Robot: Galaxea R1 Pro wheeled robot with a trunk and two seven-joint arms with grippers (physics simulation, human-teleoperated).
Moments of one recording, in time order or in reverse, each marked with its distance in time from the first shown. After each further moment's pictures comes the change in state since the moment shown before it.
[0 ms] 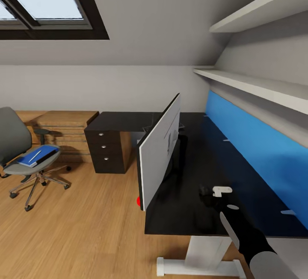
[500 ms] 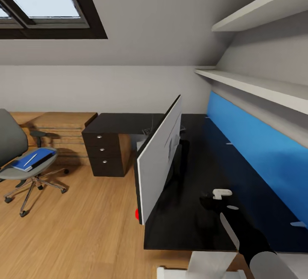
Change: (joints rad) left arm 0.000 0.000 0.000 -0.001 0.000 -0.001 0.000; right arm -0.001 0.000 -0.002 0.015 -0.001 0.059 -0.001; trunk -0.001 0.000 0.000
